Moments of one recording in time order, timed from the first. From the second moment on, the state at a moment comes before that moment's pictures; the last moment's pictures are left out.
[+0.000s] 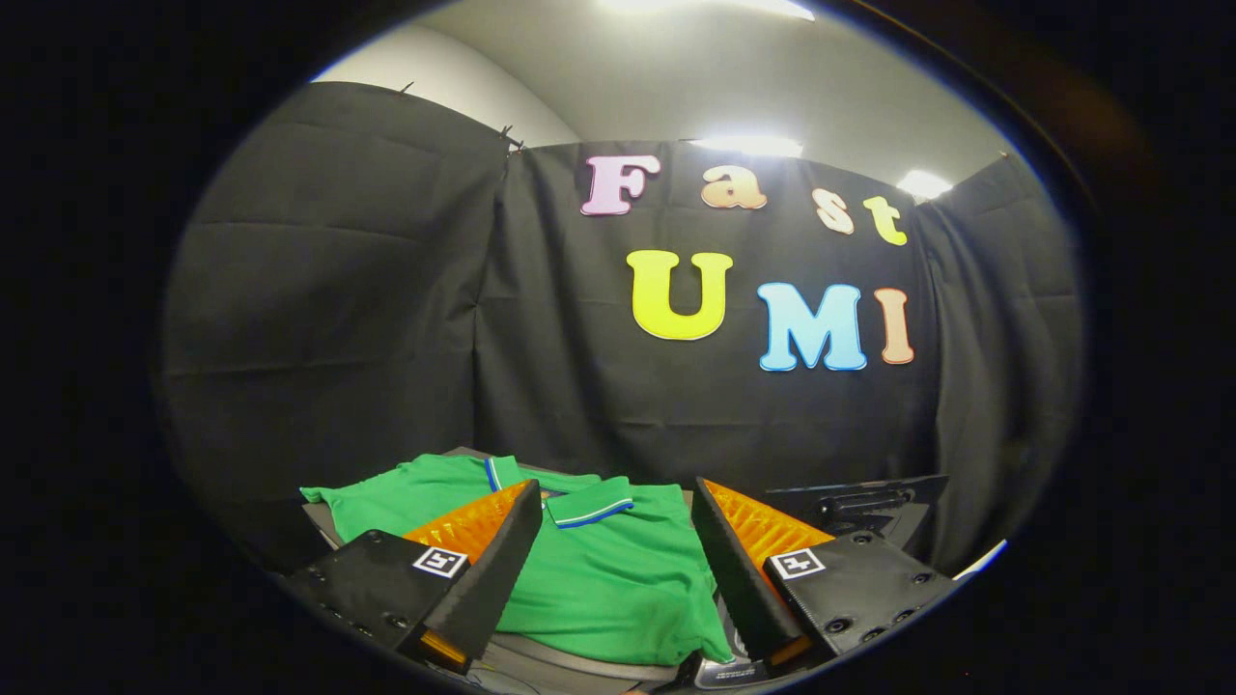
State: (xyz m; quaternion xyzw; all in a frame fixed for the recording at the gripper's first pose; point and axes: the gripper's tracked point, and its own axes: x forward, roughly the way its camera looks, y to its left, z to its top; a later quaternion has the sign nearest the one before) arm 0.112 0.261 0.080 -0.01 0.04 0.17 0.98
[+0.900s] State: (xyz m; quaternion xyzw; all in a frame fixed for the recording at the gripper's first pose) arm 0.142 0.358 0.012 0.02 0.21 0.21 0.96
